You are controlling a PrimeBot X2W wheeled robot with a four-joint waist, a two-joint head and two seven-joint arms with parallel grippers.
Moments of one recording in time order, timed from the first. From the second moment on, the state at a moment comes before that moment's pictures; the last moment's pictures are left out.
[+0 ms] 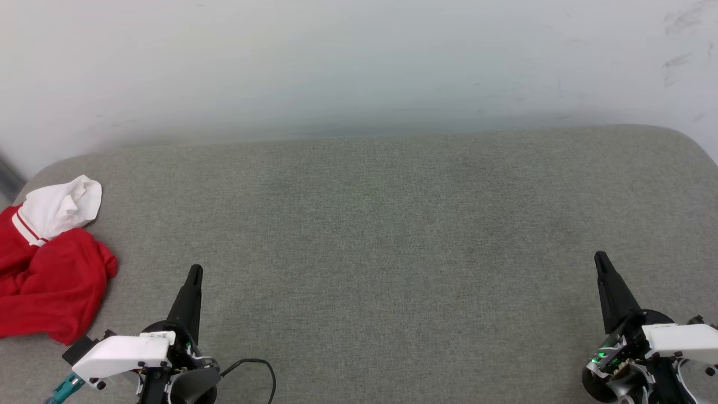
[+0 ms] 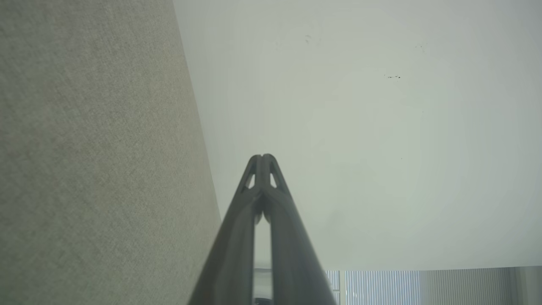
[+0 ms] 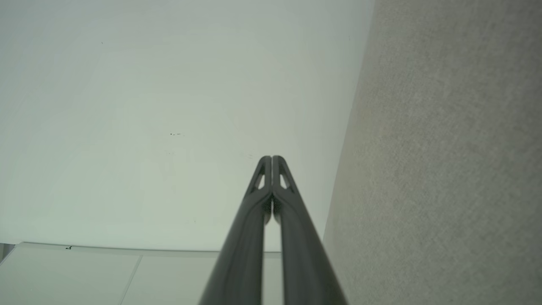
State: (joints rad) left arm -0.11 0.05 0.11 0.25 -1.61 -0.13 0.11; right arm -0.10 -0.05 -0.11 0.25 1.61 0.13 0.11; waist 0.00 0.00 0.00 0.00
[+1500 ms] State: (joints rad) left arm -0.06 0.04 0.05 0.21 -1.61 -0.13 0.07; right arm -0.05 -0.05 -0.07 0.23 1.58 0.13 0.05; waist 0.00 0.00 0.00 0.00
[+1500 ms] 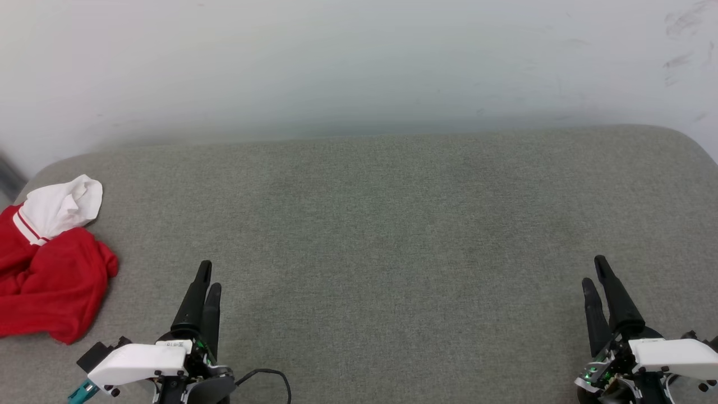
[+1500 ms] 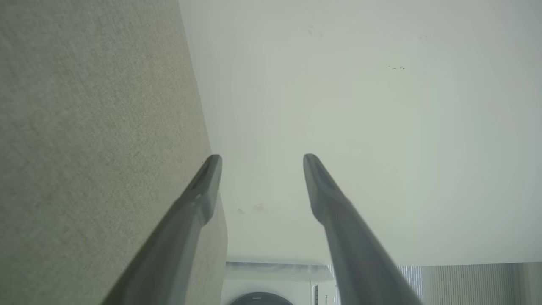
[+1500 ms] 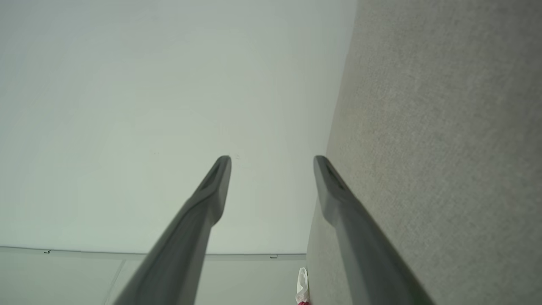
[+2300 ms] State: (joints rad) left arm -0.07 0.07 -0.04 0.09 -1.18 -0.13 -0.05; right arm -0.05 -0.06 -0.05 0.16 1.16 0.13 -0.05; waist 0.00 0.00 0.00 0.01
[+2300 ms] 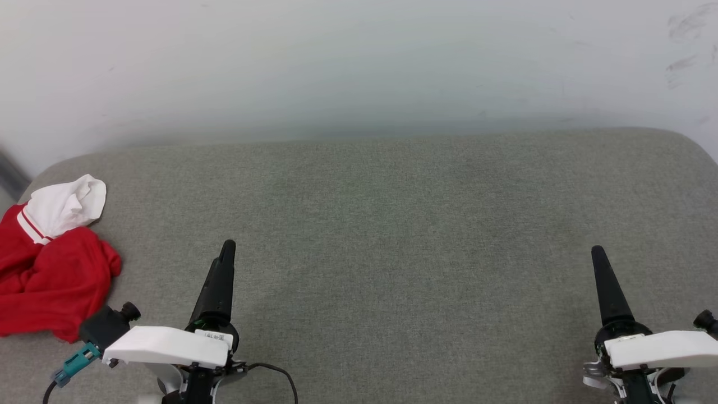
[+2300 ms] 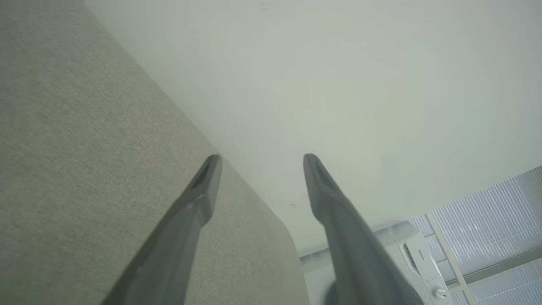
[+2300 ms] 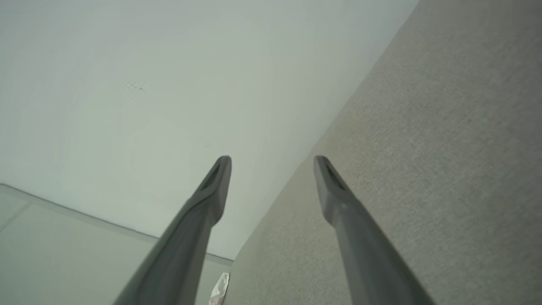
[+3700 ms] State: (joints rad) left arm -0.04 0.12 -0.09 0.10 -0.40 -0.13 -0.18; right arm 0.00 -0.06 -0.04 0.01 0.31 0.13 -0.03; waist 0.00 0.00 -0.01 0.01
